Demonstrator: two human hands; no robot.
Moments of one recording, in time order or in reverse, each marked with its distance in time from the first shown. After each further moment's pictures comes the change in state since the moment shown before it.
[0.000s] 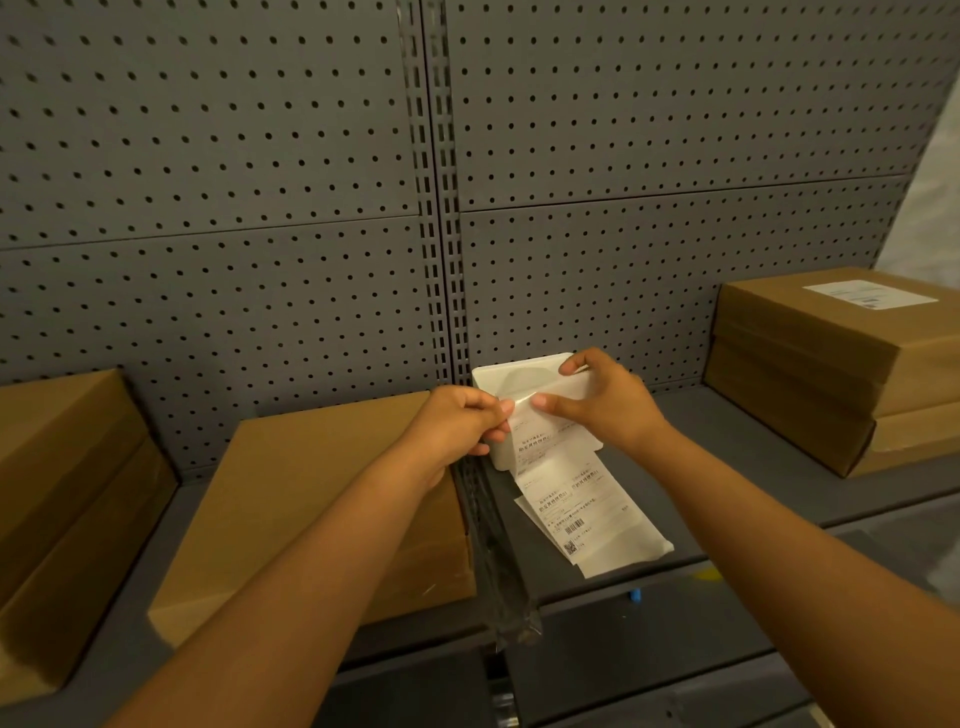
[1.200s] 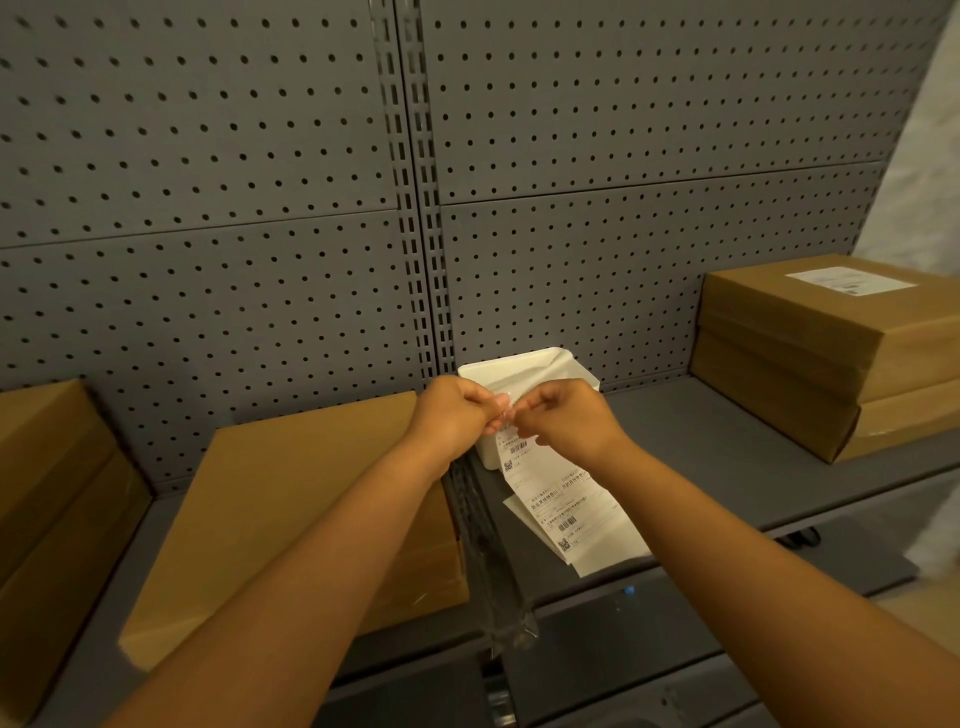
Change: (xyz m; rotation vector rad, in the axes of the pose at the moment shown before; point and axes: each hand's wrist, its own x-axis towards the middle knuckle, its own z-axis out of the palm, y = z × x) left_hand 0.022 -0.005 0.011 0.073 0.066 0.066; right_hand -0.010 -0.005 0.030 0.118 -0.064 0.089
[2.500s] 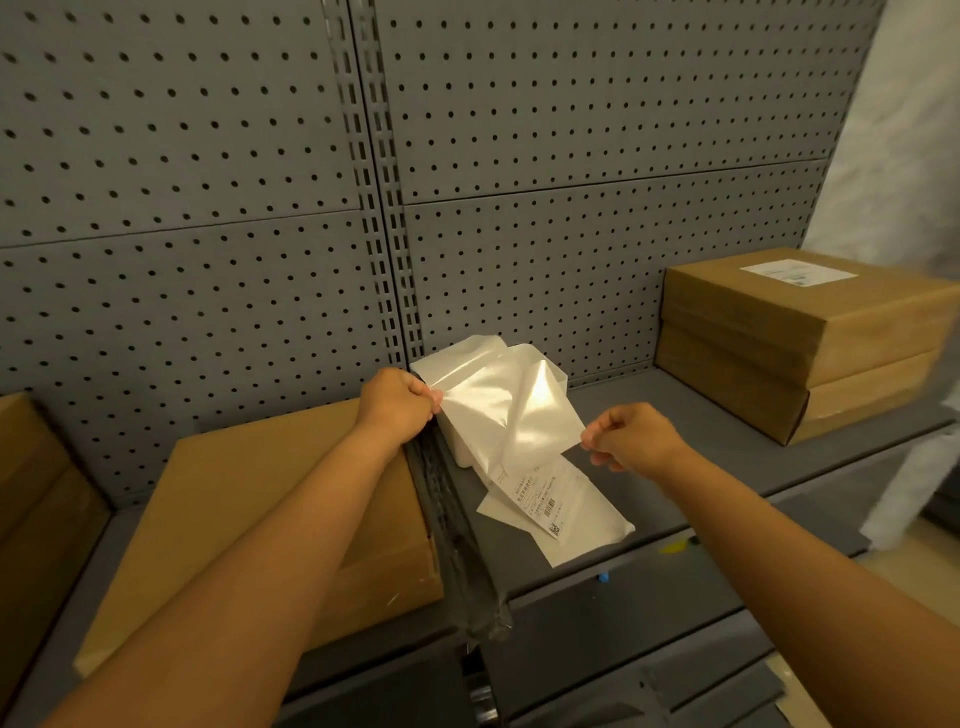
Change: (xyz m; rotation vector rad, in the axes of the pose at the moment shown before) left_hand 0.031 -0.017 -0.018 0.188 0.148 -0.090; right_hand -0.016 0.057 -0.067 -0.122 0.084 0.328
